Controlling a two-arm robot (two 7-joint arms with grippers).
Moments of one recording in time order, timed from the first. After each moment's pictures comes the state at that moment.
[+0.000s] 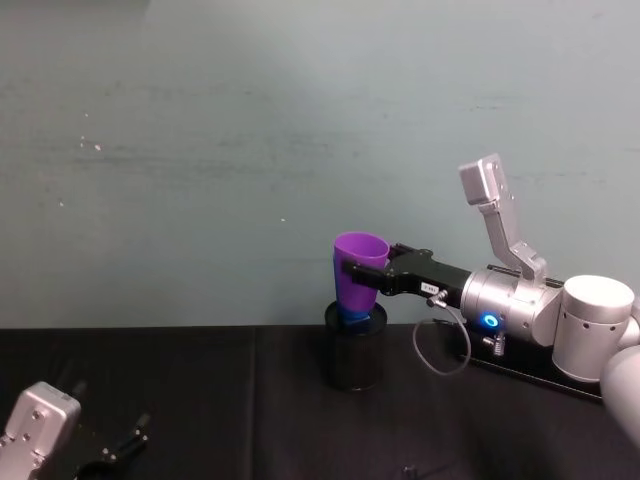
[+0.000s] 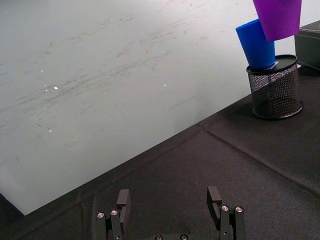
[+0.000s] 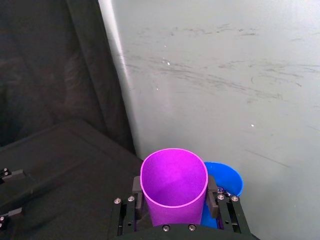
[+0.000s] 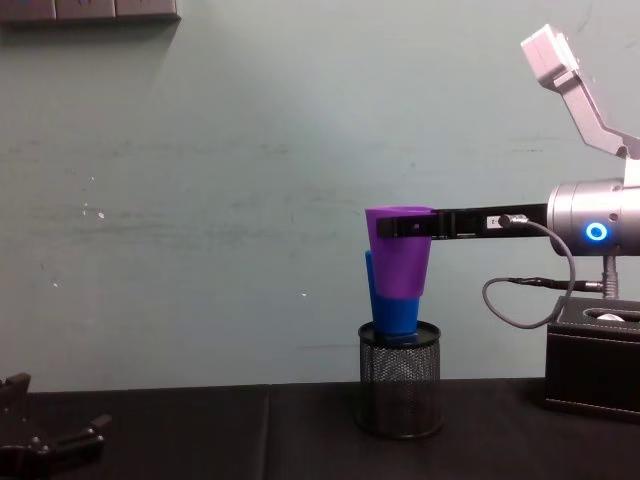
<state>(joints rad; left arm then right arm) -0.20 0.60 0.45 -1.41 -0.25 -0.12 0.03 0.96 0.20 -0.47 -0.66 0.47 0.08 0.71</state>
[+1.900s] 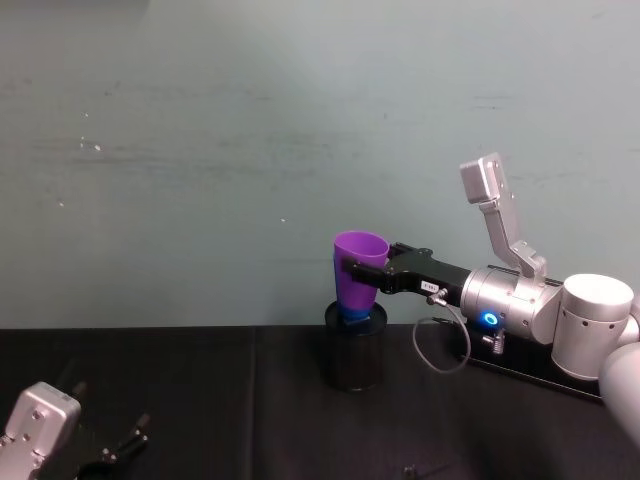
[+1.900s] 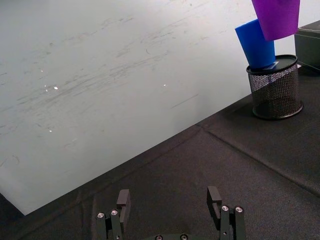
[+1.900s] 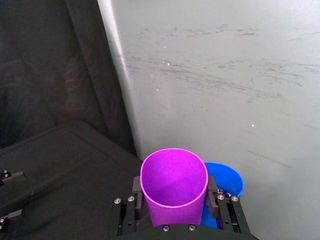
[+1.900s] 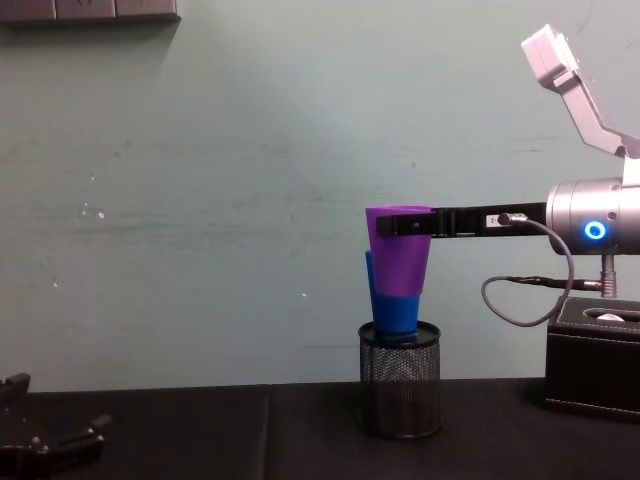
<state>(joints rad) -0.20 0.60 0.45 -1.41 -0.25 -0.12 0.03 0.97 0.19 -0.46 -0.63 0.46 0.08 0.73</state>
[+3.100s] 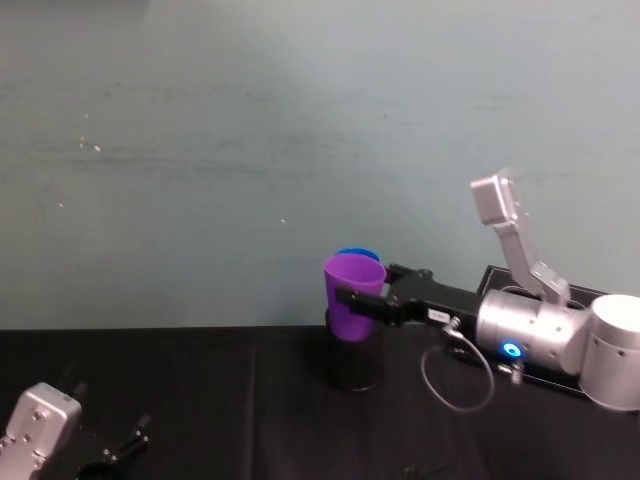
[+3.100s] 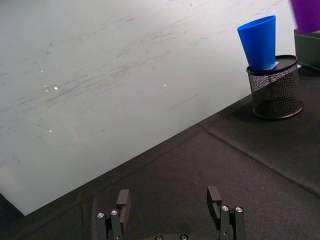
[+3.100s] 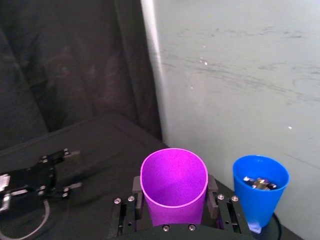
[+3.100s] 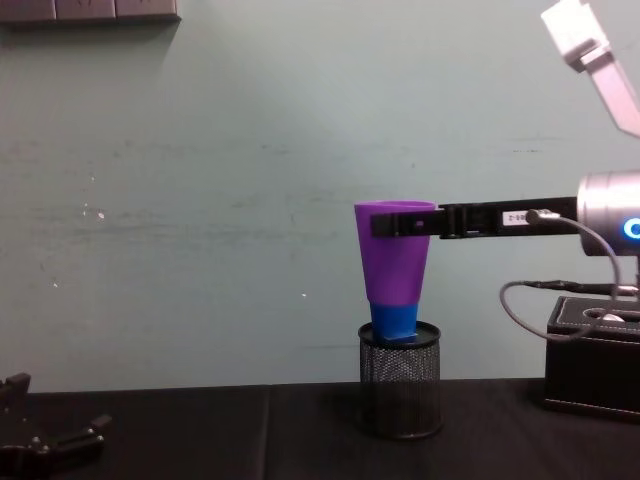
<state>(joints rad) -0.20 0.60 0.45 -1.41 -0.25 -0.12 0.03 0.78 0.32 -0.46 -1.03 0.51 0.20 0.74</state>
